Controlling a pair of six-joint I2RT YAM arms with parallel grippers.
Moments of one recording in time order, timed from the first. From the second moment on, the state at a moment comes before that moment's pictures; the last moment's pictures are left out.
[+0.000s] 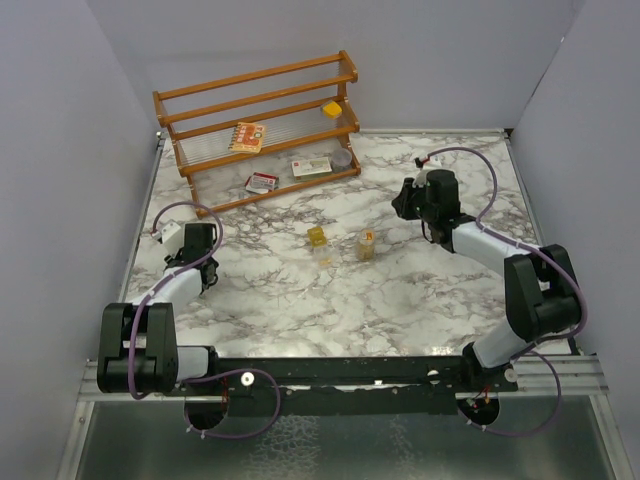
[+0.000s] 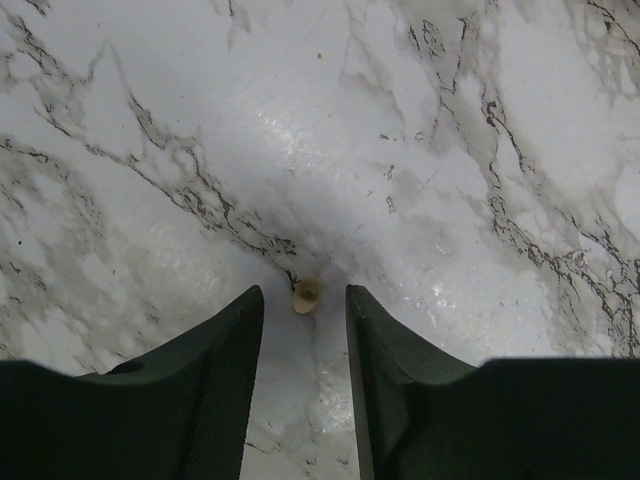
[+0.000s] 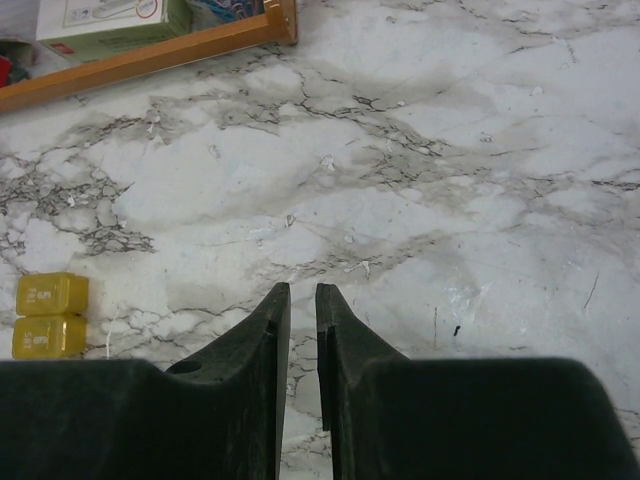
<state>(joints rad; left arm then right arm) 0.00 1.29 0.50 -0.16 -0.48 -0.71 0.28 1.58 0.87 0.24 -0.10 0.22</state>
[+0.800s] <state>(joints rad) 0.02 1.30 0.50 -0.15 -0.48 -0.72 0.28 1.59 0.88 0.24 -0.10 0.22</state>
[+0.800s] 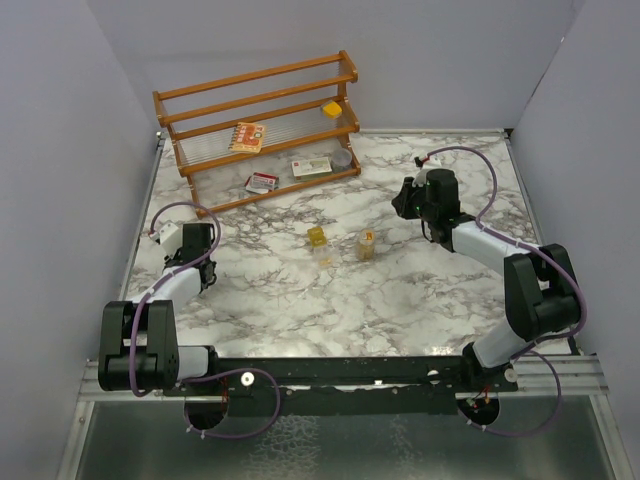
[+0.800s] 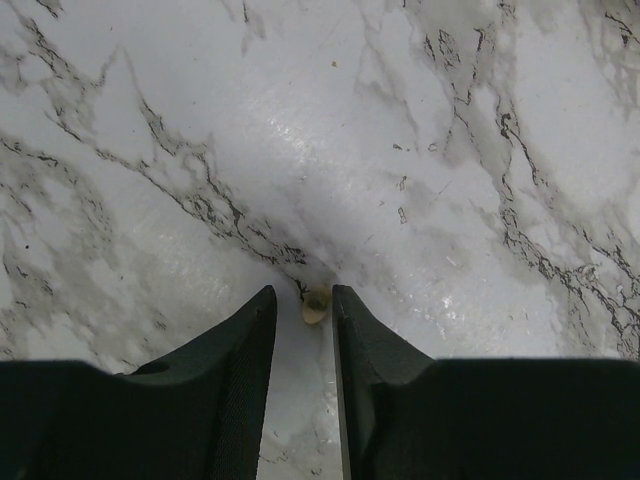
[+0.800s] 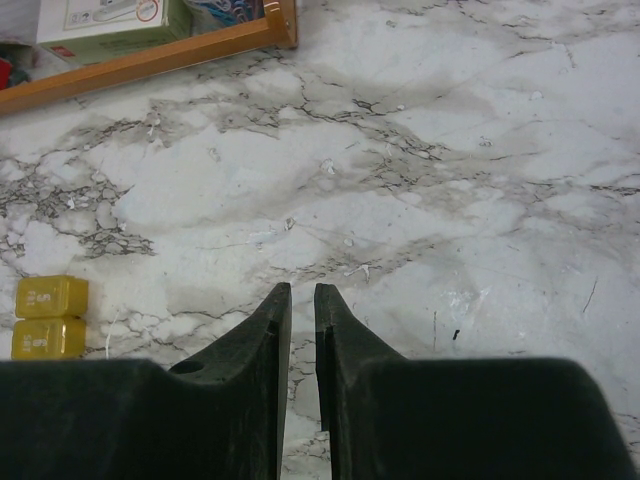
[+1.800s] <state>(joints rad) 0.03 1.31 0.50 -0.12 -0.45 -0.72 0.28 1.59 0.88 0.24 -0.10 0.22</state>
